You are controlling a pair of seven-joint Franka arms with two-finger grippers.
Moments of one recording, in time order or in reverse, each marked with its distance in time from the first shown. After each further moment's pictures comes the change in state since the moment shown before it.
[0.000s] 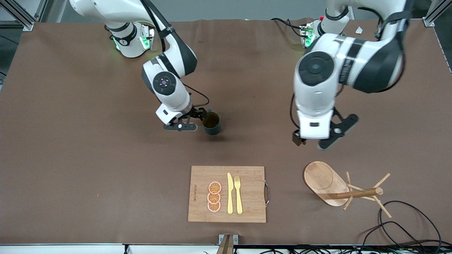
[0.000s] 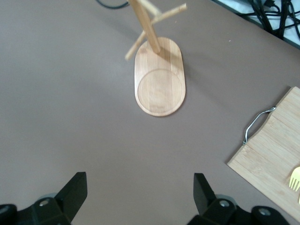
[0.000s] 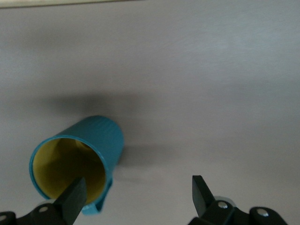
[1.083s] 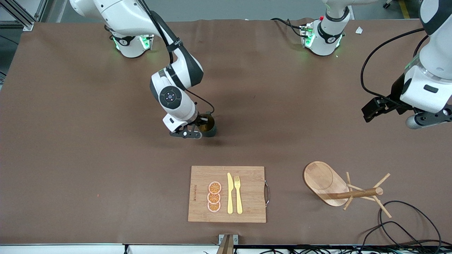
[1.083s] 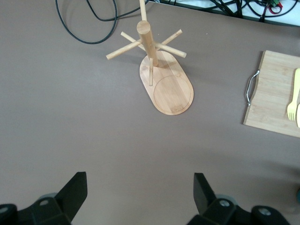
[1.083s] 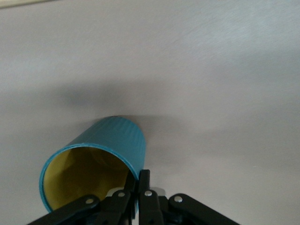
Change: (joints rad) left arm 0.280 -0.225 0.003 0.004 -0.240 -0.083 0.732; right arm -0.013 0.094 -0.024 0.099 0.082 -0.053 0.002
